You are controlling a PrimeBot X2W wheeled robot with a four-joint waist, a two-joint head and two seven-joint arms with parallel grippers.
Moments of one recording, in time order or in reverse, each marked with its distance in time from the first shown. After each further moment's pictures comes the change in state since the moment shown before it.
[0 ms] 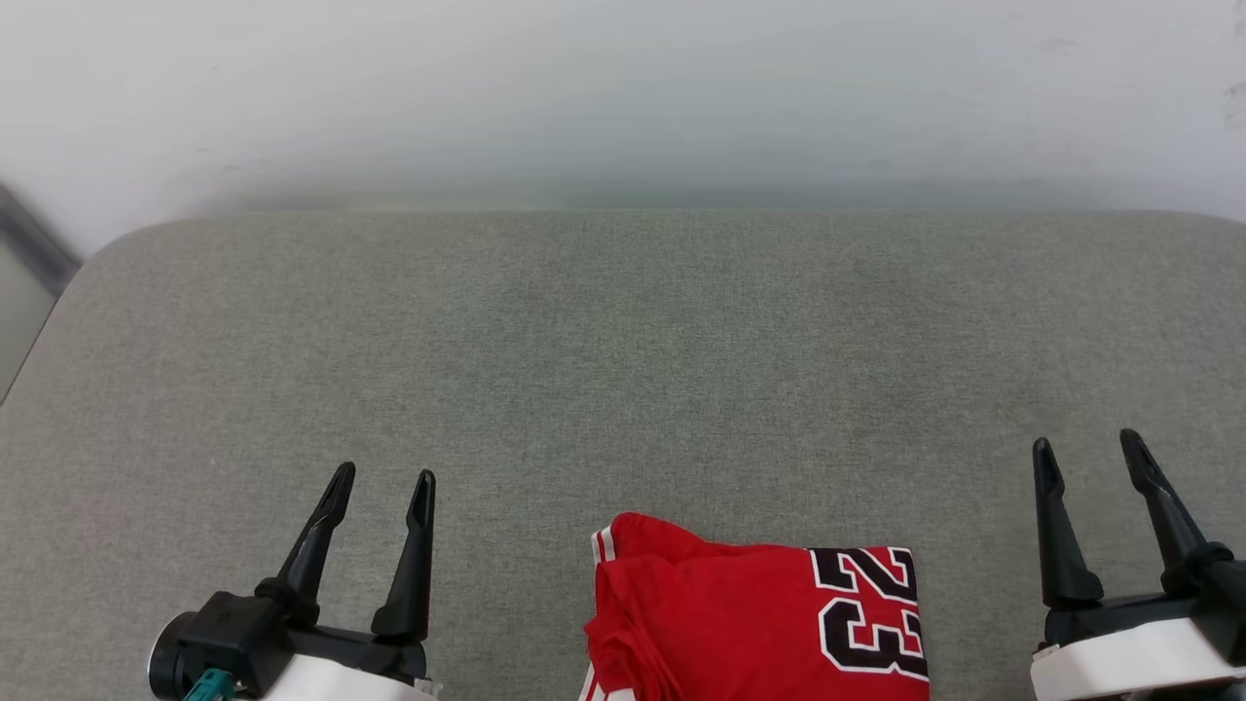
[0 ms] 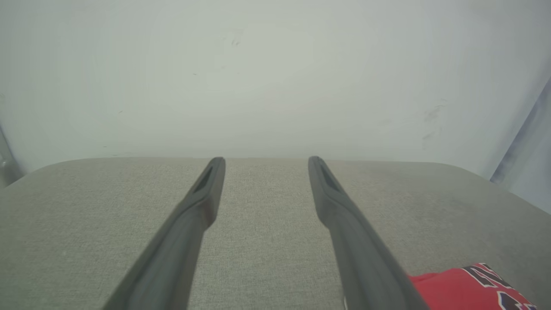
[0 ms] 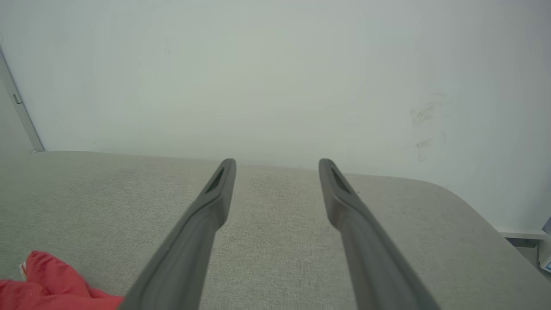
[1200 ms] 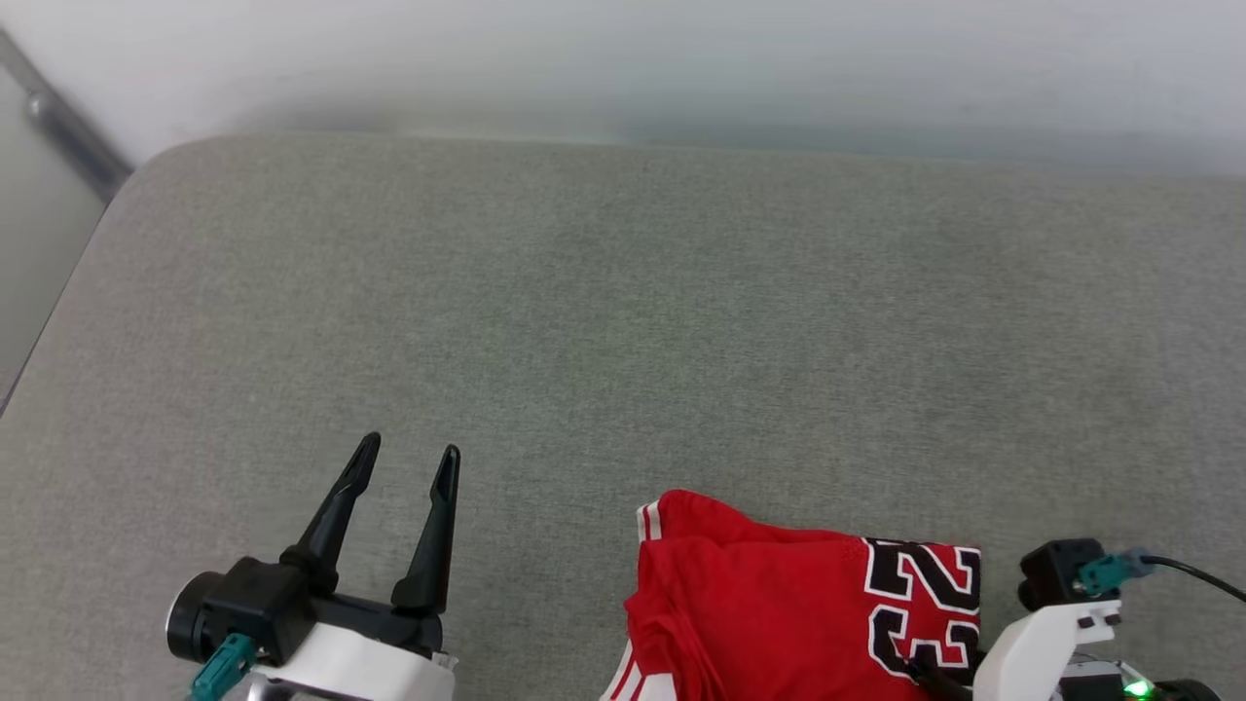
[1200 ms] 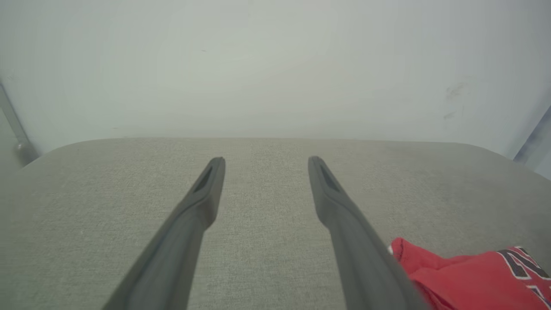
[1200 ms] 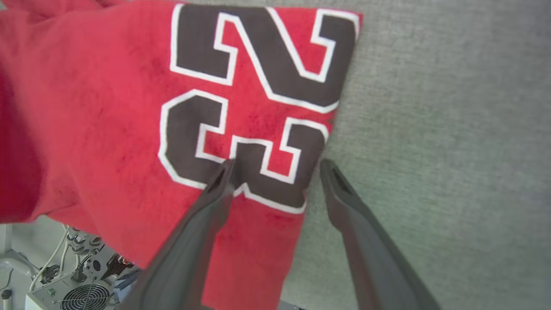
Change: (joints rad) left arm -0.061 0.027 -0.049 0.030 0.002 0.000 0.000; right arm 0.041 0.003 0.072 -0.044 0.240 0.000 1.078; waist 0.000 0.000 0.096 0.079
